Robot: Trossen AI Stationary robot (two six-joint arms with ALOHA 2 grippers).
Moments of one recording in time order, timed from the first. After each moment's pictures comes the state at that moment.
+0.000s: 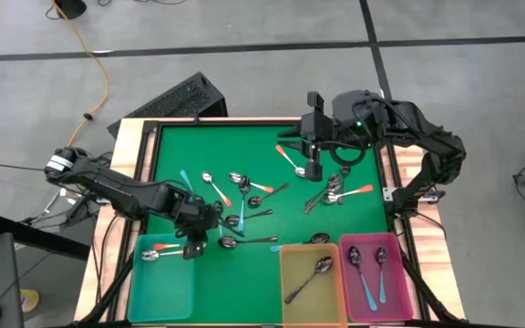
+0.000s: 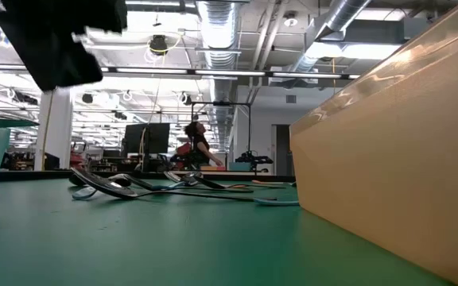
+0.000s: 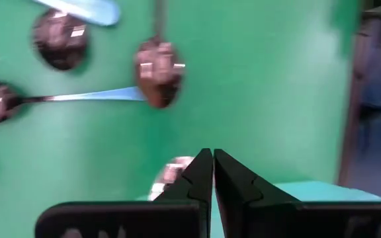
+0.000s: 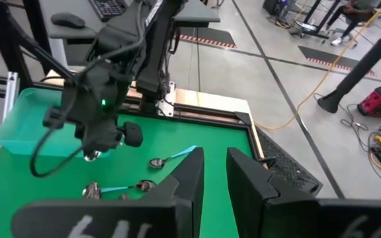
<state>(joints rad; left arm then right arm) -0.30 1.30 0.93 -0.79 0.17 -0.51 0.04 1.64 2.27 -1.02 0.18 -0.19</state>
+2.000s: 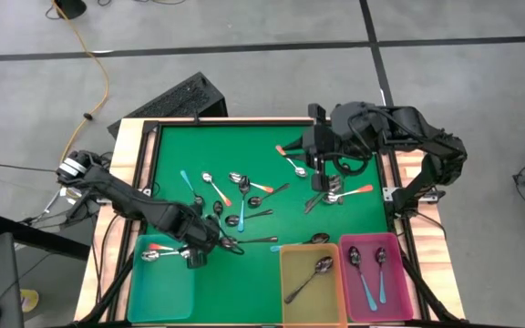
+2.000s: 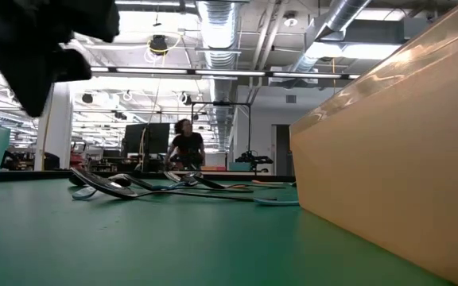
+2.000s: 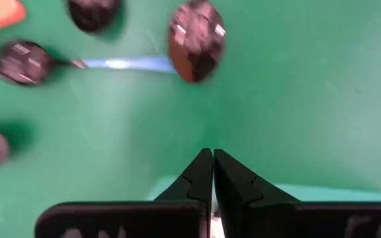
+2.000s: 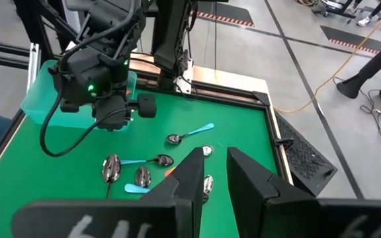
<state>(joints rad) -0.44 1.46 1.02 -0.93 -0.03 -0.66 0.08 1.64 2.27 -1.12 0.18 -0.17</state>
